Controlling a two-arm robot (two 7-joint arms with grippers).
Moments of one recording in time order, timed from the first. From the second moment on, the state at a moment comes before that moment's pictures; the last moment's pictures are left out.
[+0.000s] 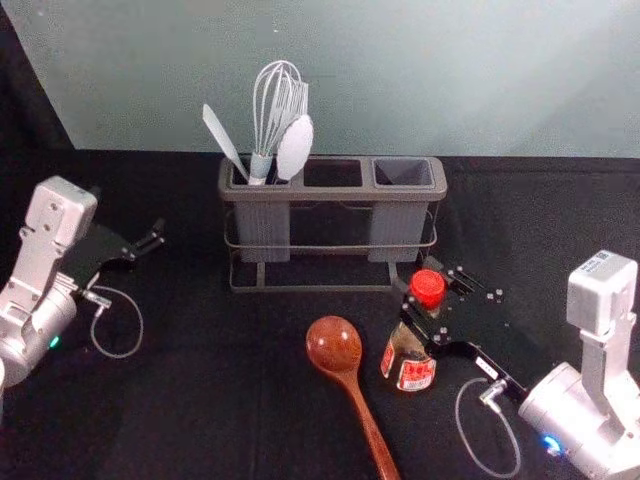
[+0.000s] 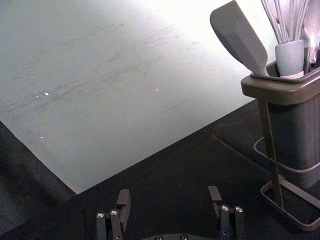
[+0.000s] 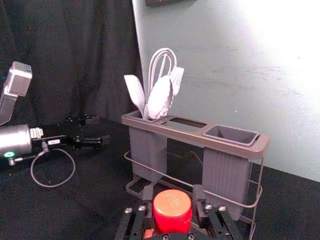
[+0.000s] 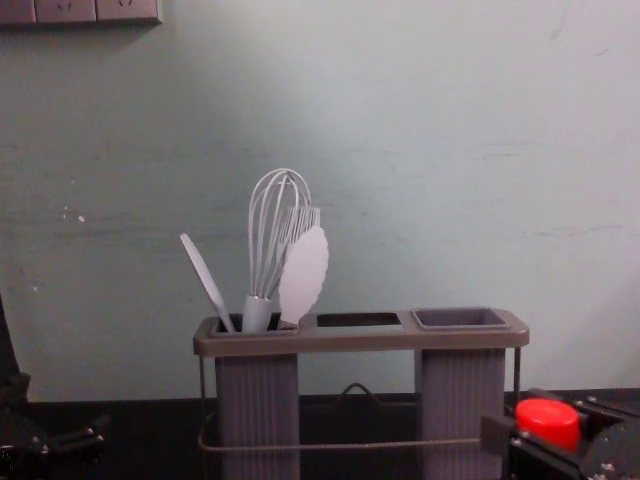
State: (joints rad) left arm -0.20 0.60 0.45 -1.41 -0.25 -0.12 0.03; right arm -0.13 0.49 -0.33 -1.80 0.35 -0.13 0.26
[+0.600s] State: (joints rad) left arm -0.20 0.60 0.45 -1.41 -0.25 -0.12 0.03; right arm -0.17 0.49 -0.23 -1.84 0.34 -0.13 0.28
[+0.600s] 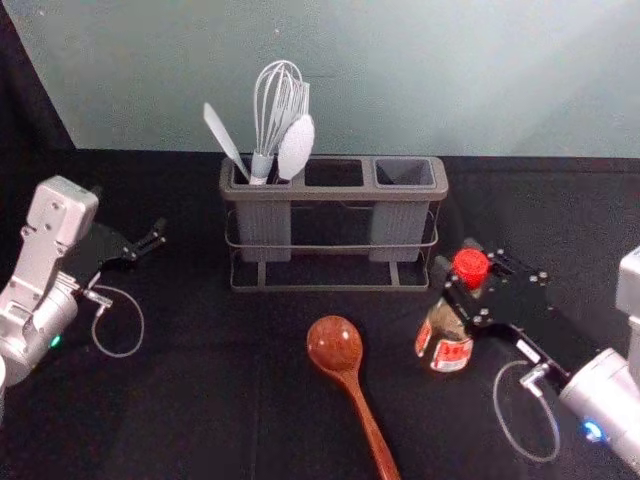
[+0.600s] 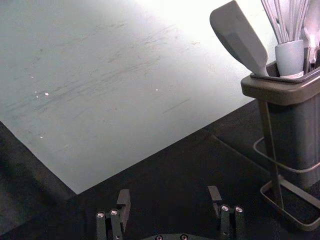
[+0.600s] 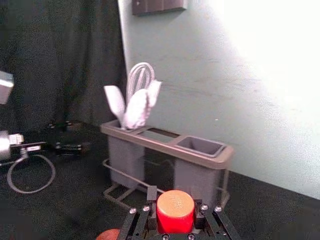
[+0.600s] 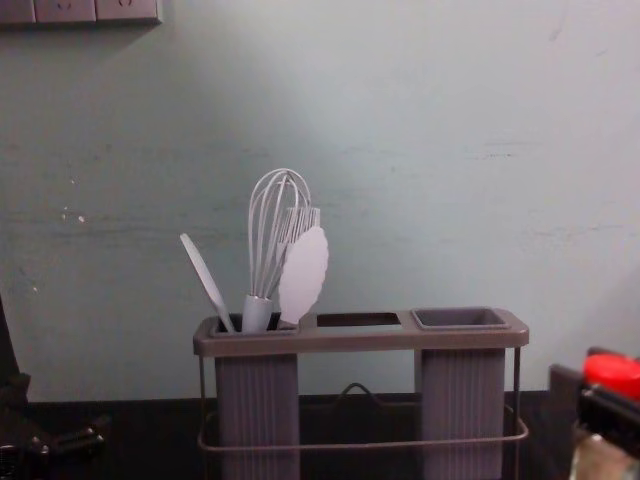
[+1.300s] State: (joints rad) left arm -0.20 0.60 0.45 -1.41 -0.25 -0.12 0.03; right arm -0.07 0.46 -0.16 -1.73 0.31 -0.08 0.29
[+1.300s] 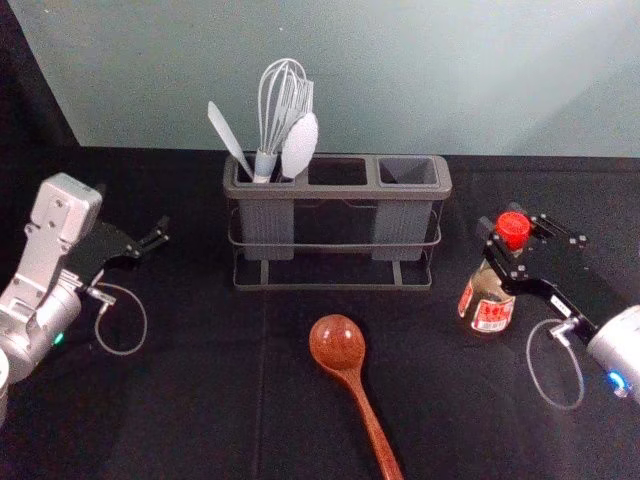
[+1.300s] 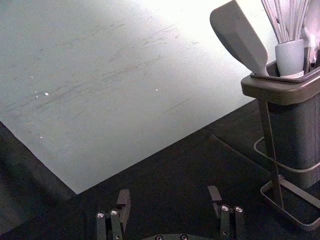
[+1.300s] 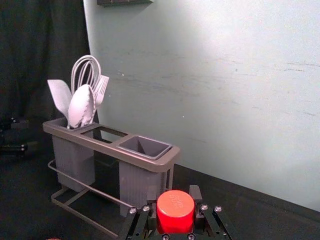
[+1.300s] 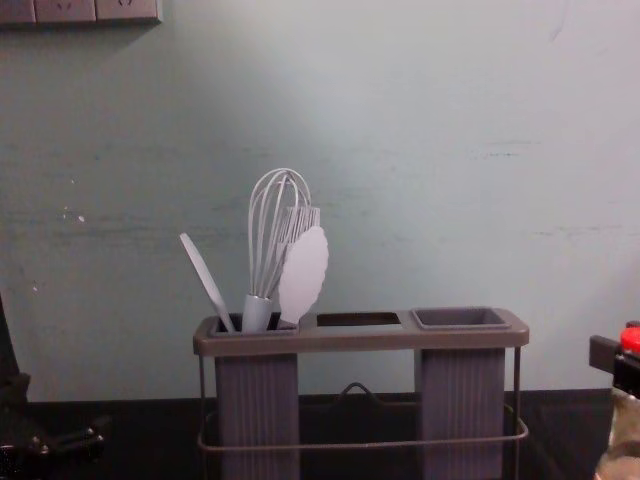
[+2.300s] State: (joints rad) left arm -0.20 0.60 0.45 -1.41 -0.25 -0.12 0.03; right arm 0.09 0.38 -0.15 -1.55 0.32 -0.10 0.36
